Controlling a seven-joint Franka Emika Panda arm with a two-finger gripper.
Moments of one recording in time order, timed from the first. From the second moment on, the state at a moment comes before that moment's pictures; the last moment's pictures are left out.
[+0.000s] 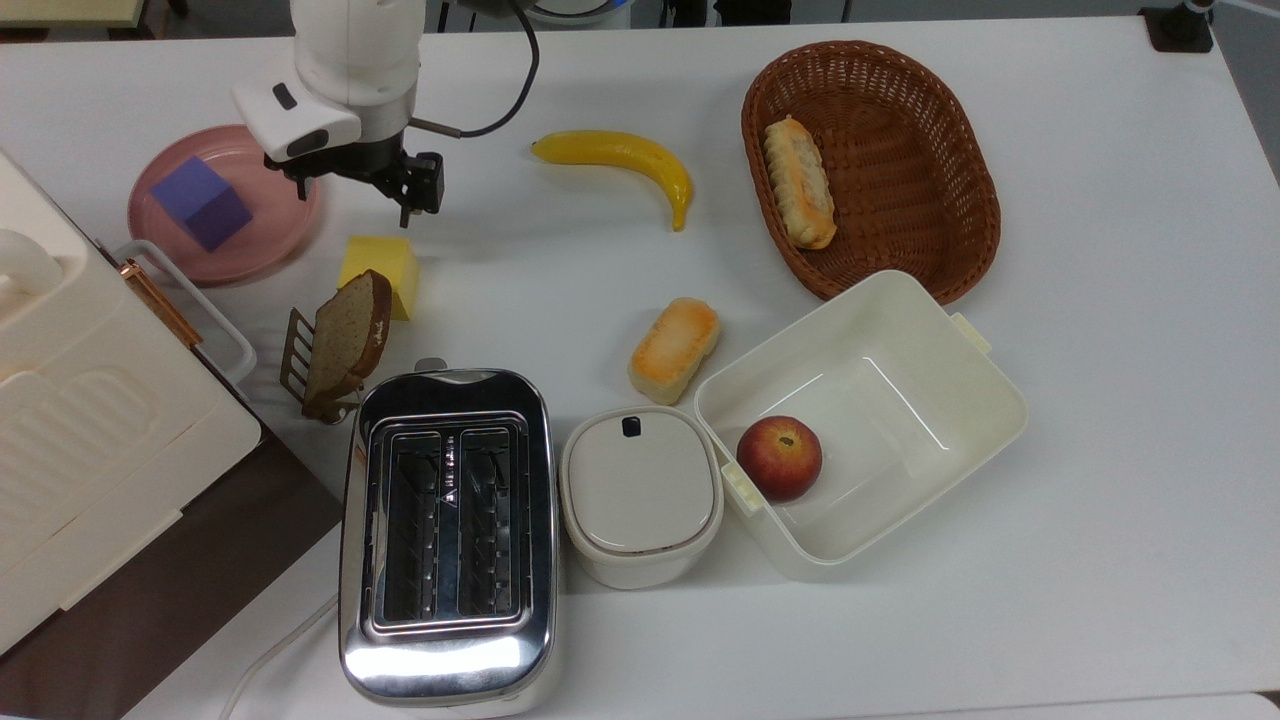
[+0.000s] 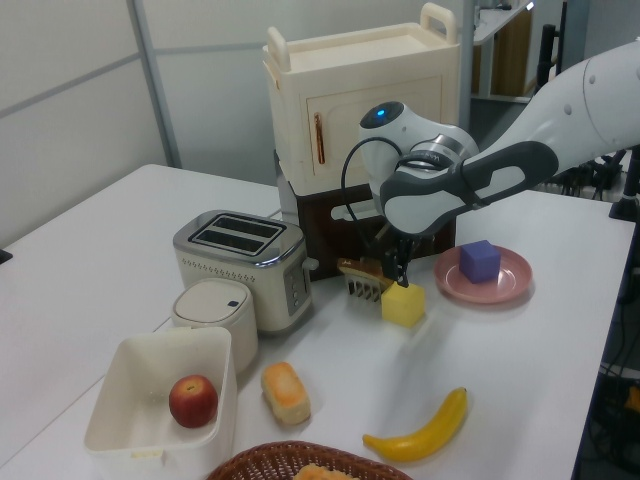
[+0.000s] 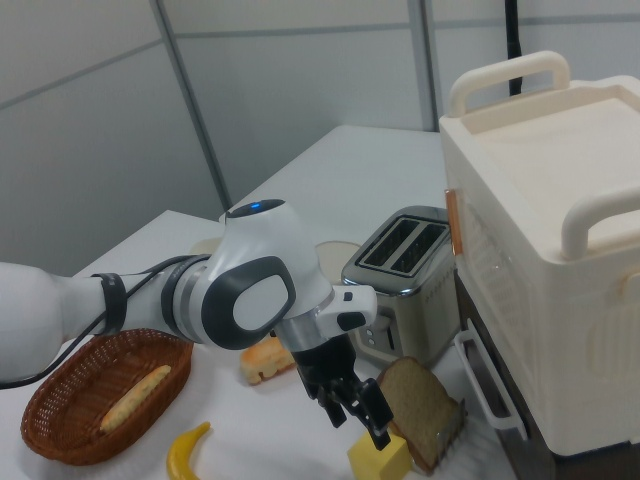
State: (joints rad) arm -0.08 0.16 -0.11 -1.94 -0.31 2.10 0.10
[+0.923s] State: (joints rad) arm -0.12 0.21 -0.11 -1.94 -0.13 2.19 0.05
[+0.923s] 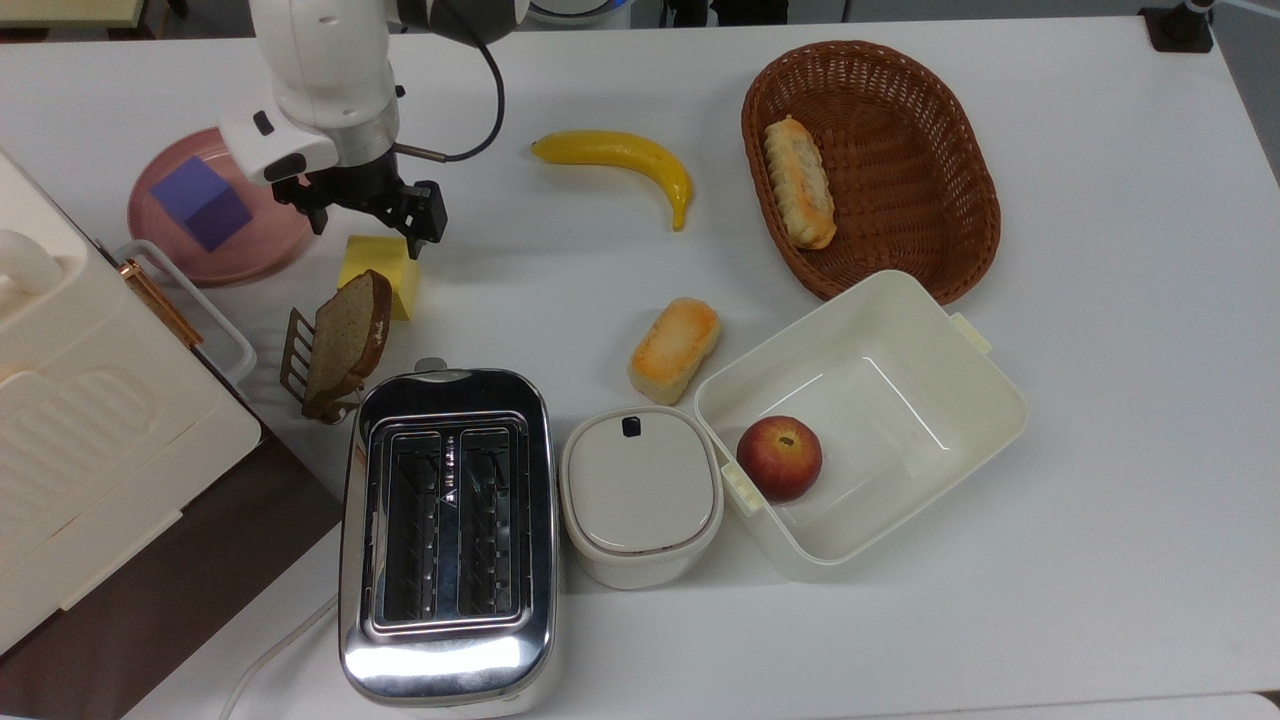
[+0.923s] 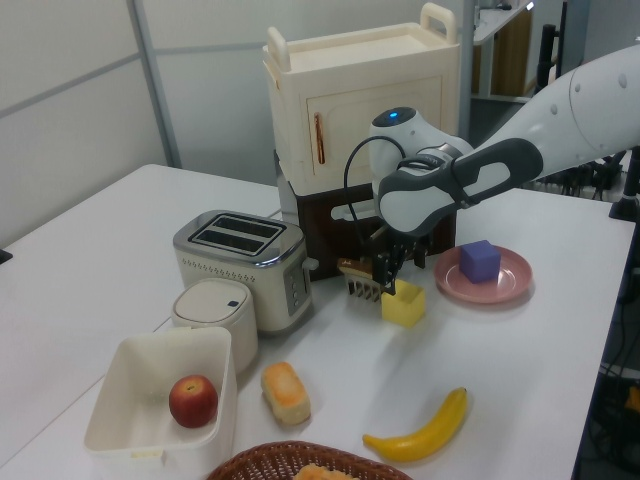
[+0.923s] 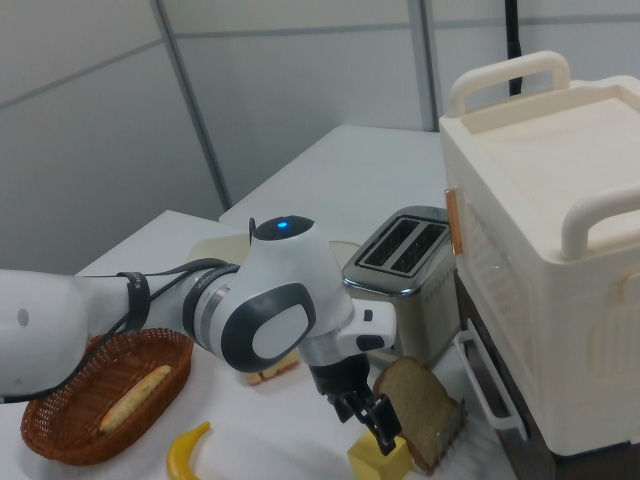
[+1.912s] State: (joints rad) arm -0.14 0.28 -0.11 -1.94 -0.13 2.26 -0.01
